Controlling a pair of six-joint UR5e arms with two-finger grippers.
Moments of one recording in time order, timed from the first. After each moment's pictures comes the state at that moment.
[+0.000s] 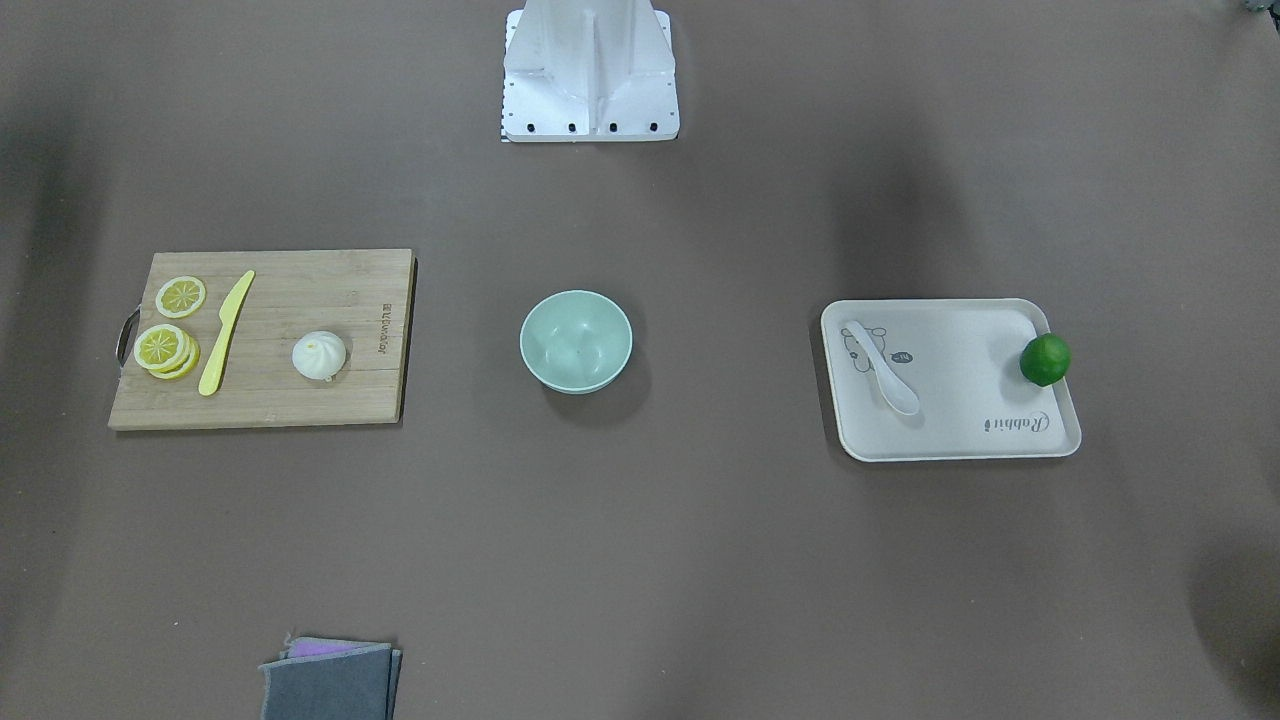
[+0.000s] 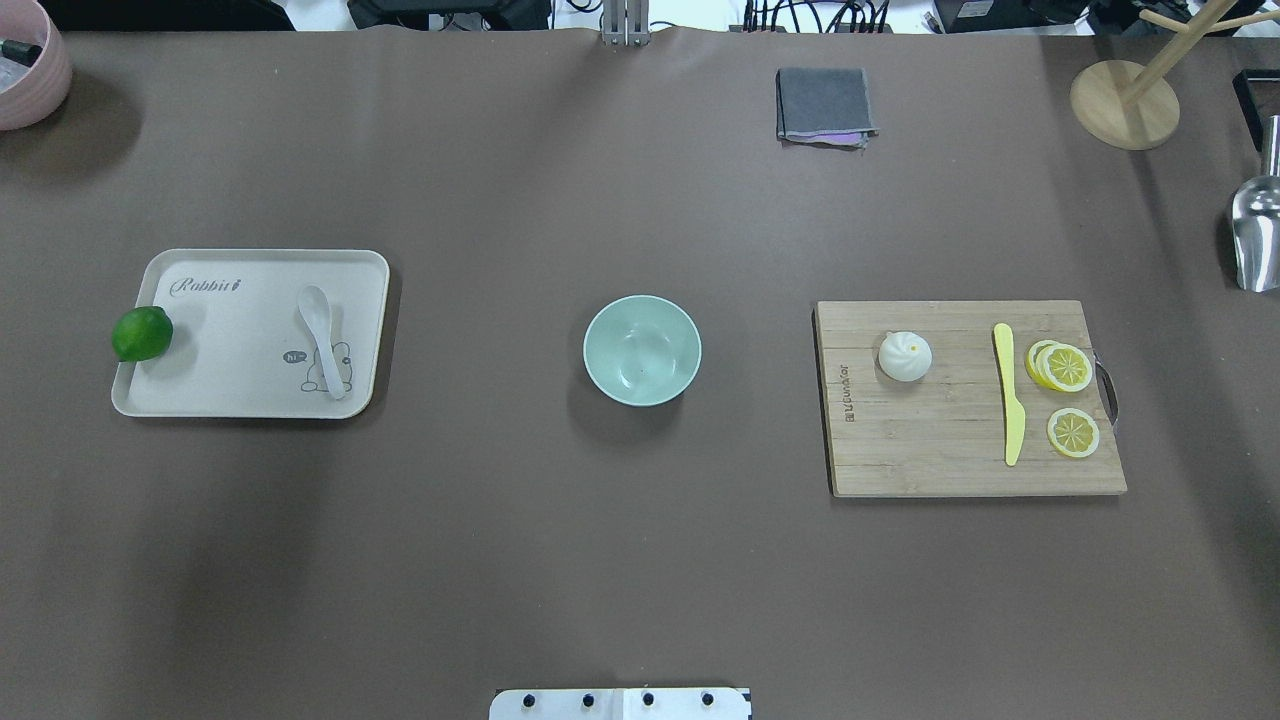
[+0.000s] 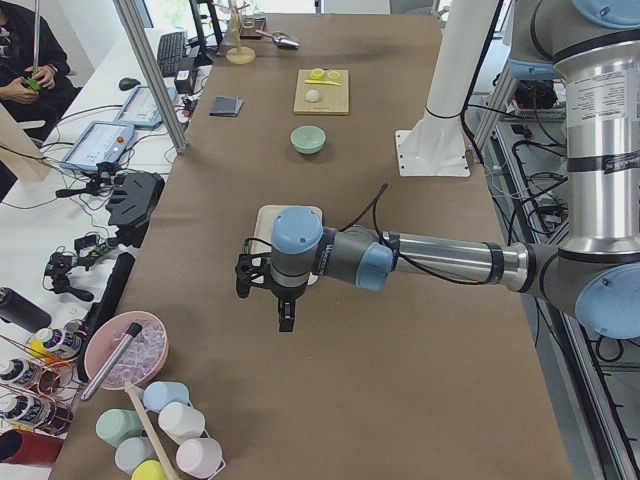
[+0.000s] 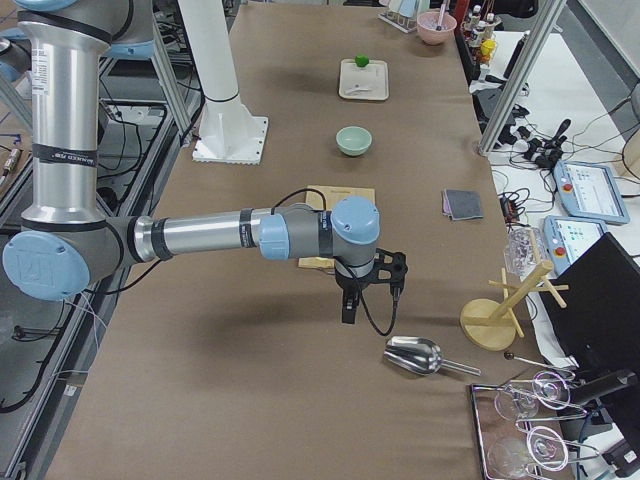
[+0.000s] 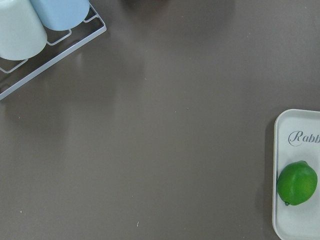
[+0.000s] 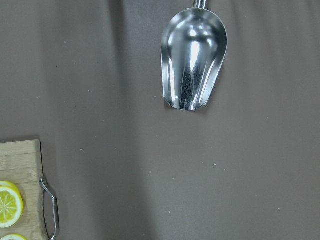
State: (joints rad) left arm -1.55 -1.44 -1.80 -1.76 -2.37 -0.30; right arm 1.55 -1.66 1.81 -1.60 2.35 0.21
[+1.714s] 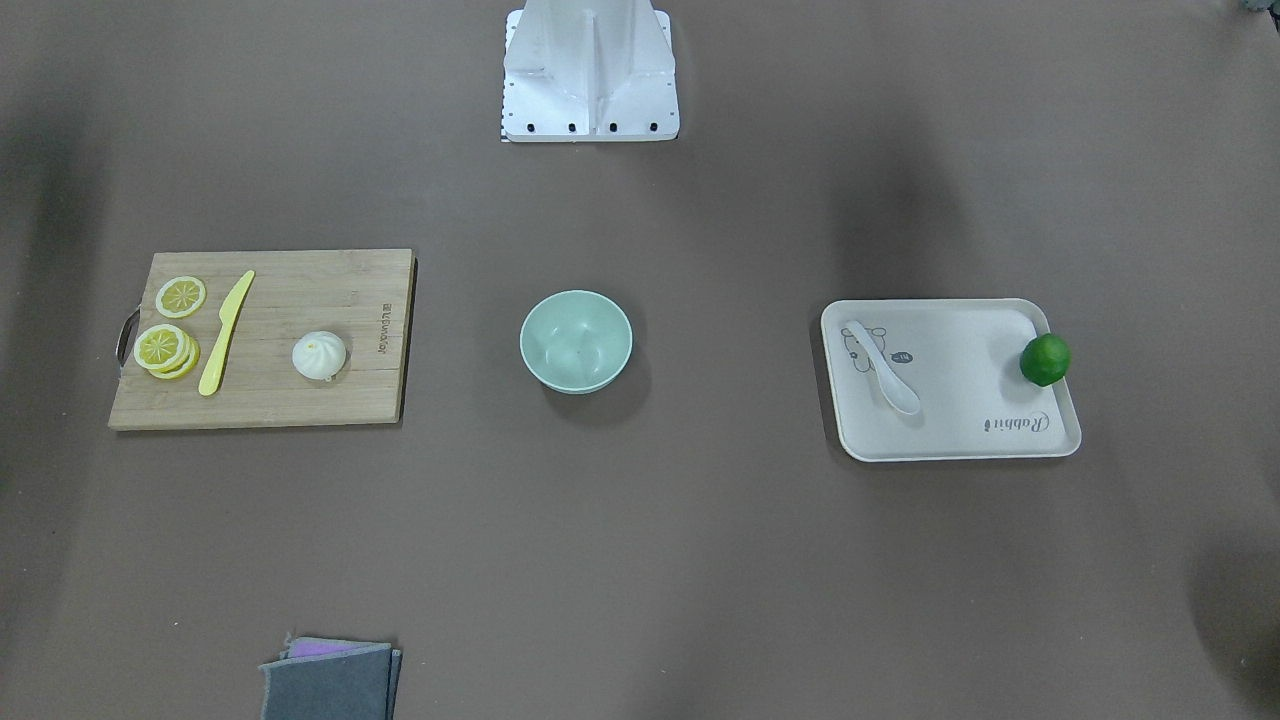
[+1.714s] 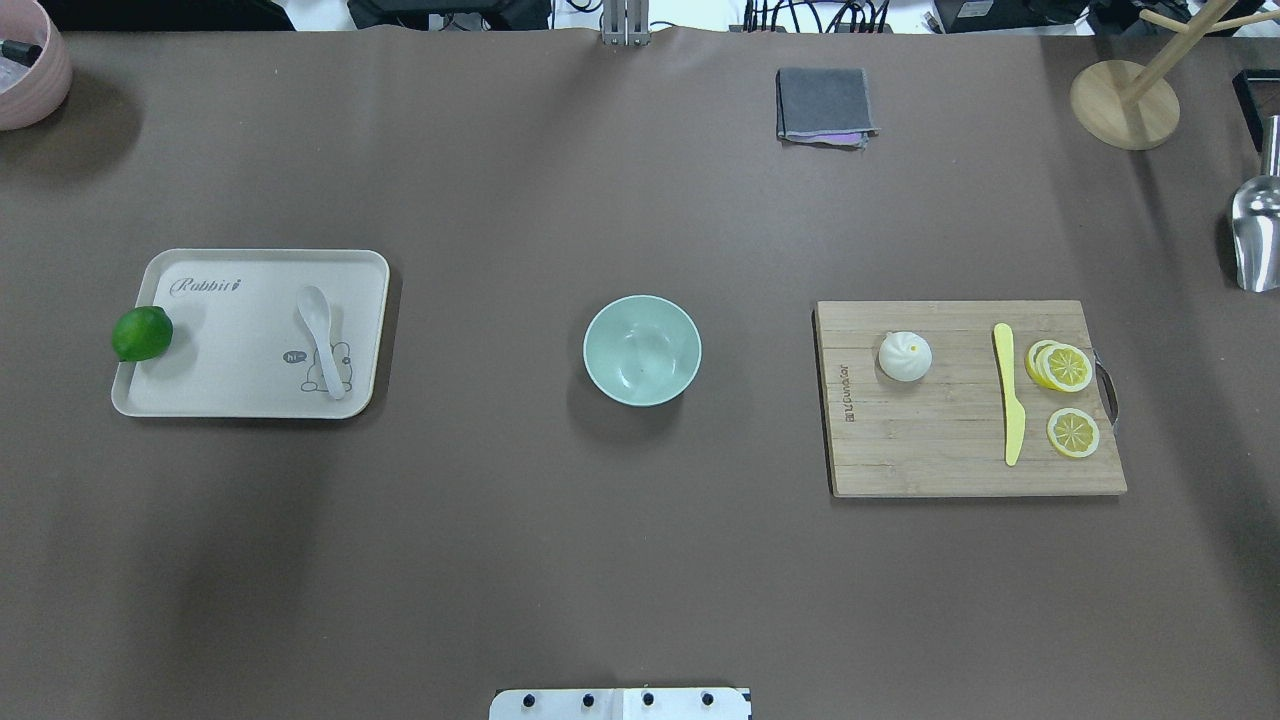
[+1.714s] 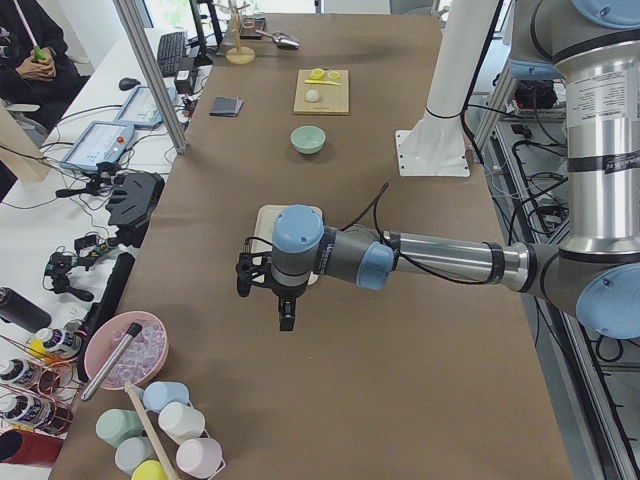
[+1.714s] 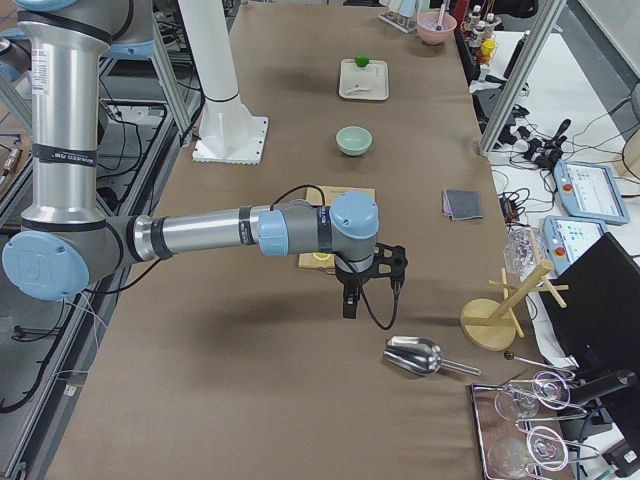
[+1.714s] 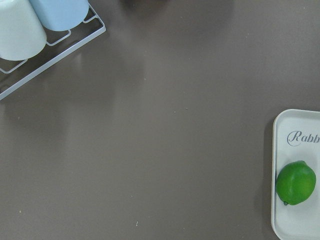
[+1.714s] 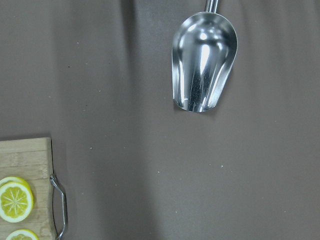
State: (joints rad) left arm -1.55 -1.43 -1.81 -1.76 -2.37 -0.30; right arm 1.55 -1.66 1.83 -1.61 2.36 0.20
